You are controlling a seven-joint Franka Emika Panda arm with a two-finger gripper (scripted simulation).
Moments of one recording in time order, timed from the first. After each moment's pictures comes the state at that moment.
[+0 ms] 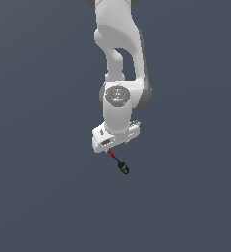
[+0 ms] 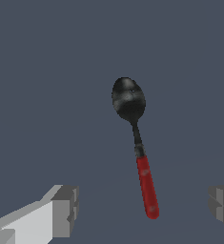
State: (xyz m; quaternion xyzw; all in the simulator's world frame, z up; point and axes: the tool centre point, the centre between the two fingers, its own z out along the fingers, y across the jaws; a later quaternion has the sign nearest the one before) arm 0.015 0.008 0.104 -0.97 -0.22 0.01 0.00
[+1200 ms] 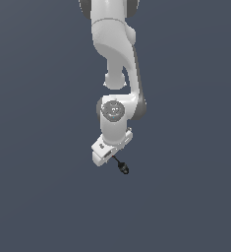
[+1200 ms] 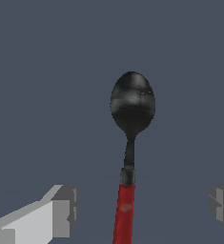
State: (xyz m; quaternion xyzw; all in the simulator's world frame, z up) arm 0.034 -0.005 0.058 -0.93 -0.36 0.00 0.00
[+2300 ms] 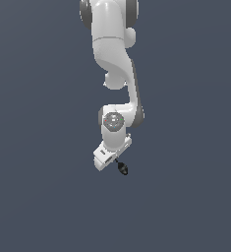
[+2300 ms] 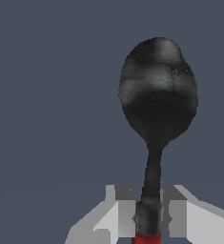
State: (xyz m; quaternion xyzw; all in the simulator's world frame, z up) arm 0.034 -0.004 0.011 -0.93 -0.36 0.00 0.00
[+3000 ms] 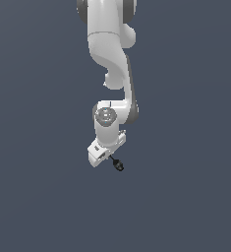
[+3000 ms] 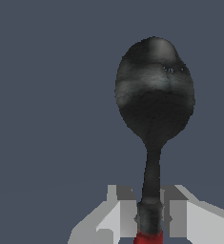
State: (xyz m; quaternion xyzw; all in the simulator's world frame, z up) arm 0.021 -0.029 0.020 -0.93 -0.36 0.00 0.00
